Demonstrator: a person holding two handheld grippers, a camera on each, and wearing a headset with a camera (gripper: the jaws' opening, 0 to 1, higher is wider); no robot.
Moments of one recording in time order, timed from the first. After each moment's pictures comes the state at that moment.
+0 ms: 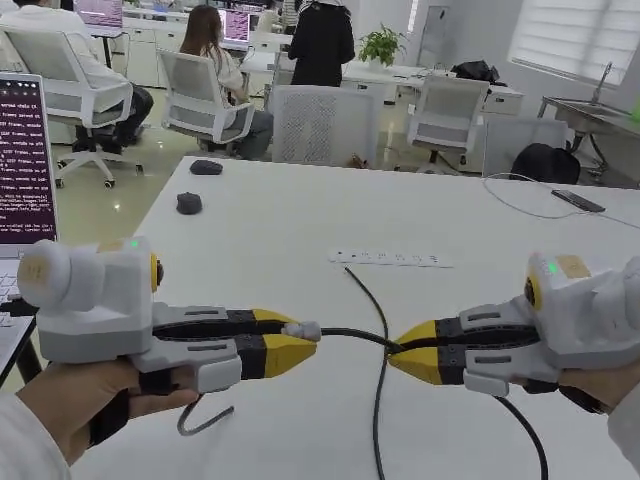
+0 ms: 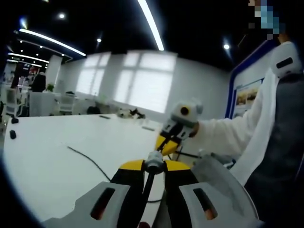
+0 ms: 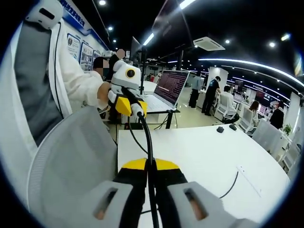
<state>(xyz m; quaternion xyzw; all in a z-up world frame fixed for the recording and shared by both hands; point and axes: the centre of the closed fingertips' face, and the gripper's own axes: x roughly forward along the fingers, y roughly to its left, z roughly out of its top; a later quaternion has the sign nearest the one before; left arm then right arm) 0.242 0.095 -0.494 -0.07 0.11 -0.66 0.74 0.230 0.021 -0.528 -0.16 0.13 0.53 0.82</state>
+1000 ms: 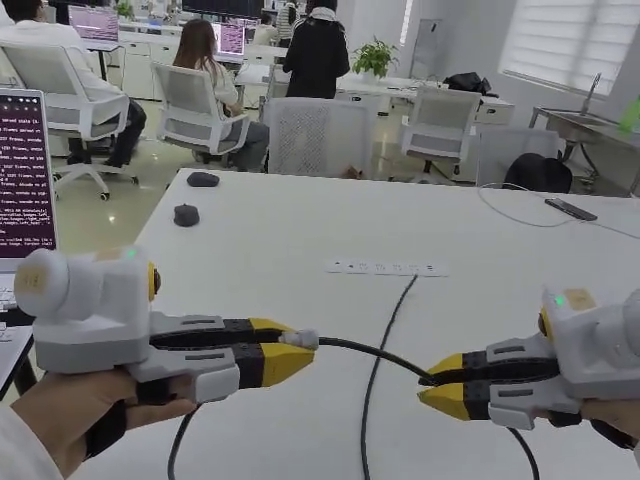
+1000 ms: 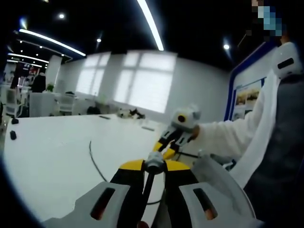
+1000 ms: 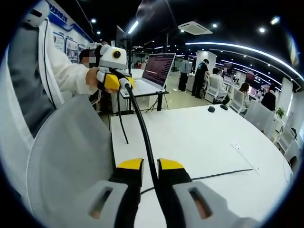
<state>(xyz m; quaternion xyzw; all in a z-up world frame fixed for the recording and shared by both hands) 0.242 0.096 -0.488 -0.07 0.11 -0.66 0.74 0.232 -0.006 -0.552 -0.16 0.20 0.48 0.84</state>
